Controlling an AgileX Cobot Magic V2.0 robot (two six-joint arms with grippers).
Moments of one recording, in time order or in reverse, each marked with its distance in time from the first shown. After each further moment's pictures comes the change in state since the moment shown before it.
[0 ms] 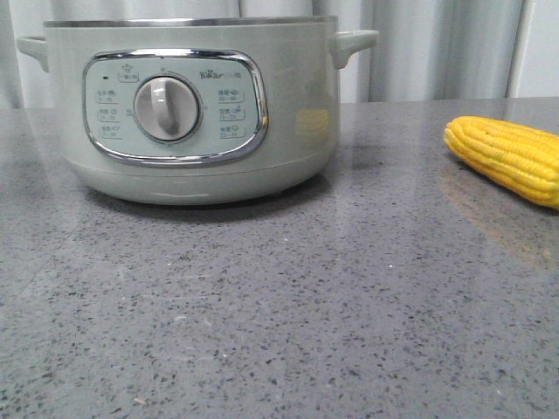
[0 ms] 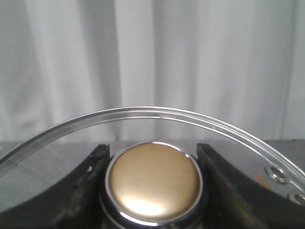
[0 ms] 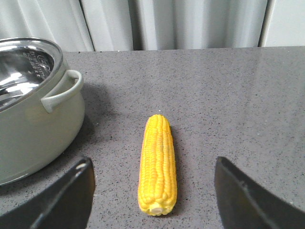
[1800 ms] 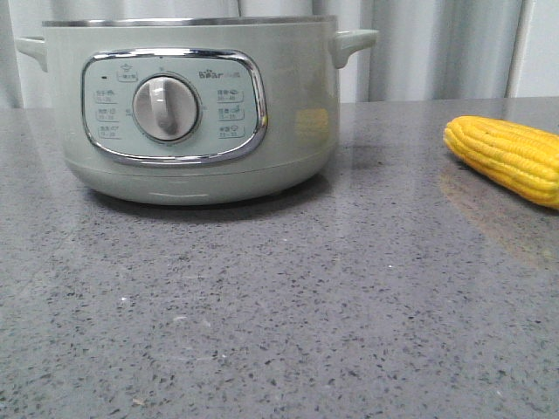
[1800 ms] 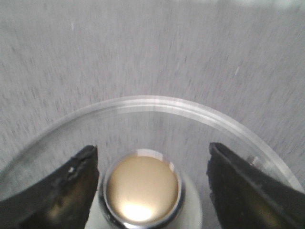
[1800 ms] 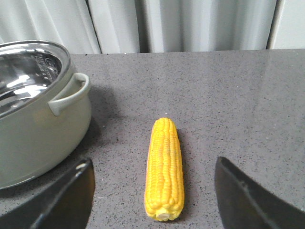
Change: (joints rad) left arm 0.009 0.140 0.320 -0.094 -0.244 -0.008; right arm 0.020 0.036 -0.004 0.008 -0.026 0.000
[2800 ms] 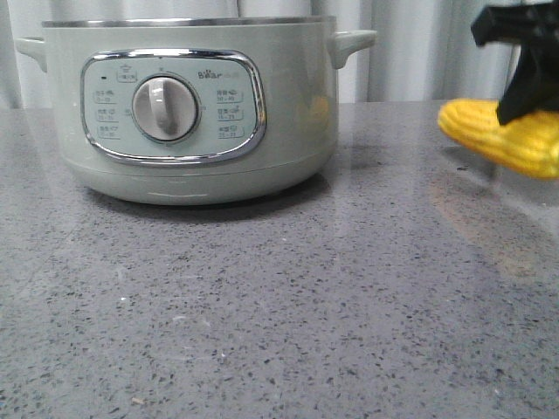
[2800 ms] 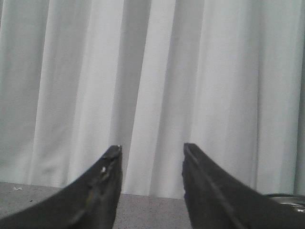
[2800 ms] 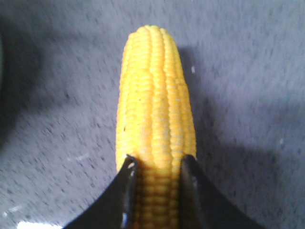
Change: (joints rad) left arm 0.000 -0.853 0.000 0.006 0.261 0.000; right arm 0.002 0.781 -0.294 0.049 0.007 0.000
